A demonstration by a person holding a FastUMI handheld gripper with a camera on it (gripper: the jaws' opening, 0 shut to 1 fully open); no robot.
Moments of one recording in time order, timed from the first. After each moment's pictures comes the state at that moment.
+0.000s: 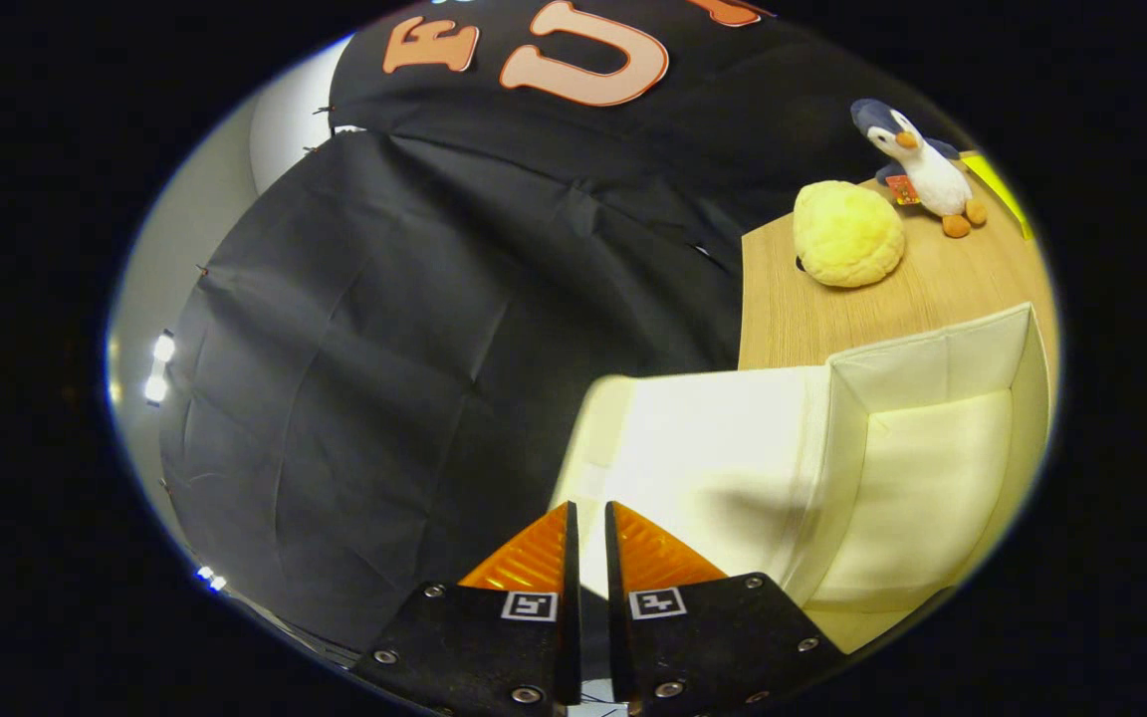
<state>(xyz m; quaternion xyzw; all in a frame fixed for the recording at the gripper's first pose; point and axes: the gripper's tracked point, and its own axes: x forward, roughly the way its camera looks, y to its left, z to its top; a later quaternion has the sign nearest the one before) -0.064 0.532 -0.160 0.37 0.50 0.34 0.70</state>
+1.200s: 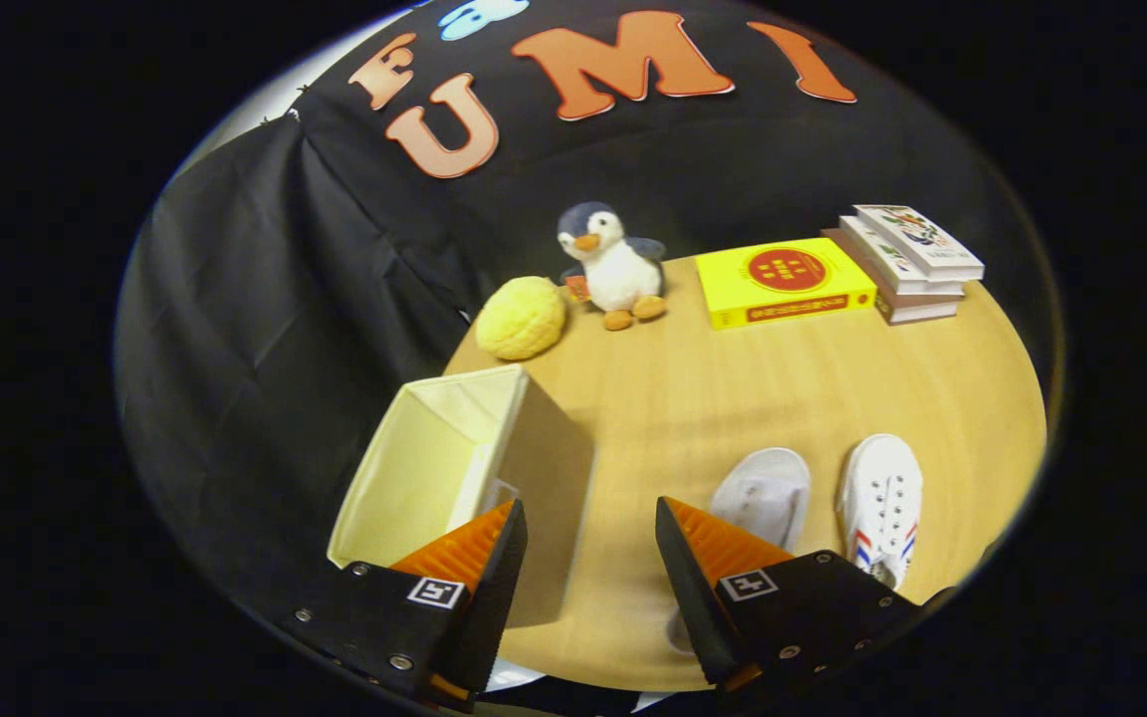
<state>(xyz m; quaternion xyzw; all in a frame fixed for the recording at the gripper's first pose) -0.095 0.163 -0.277 0.15 0.49 0.10 0.85</state>
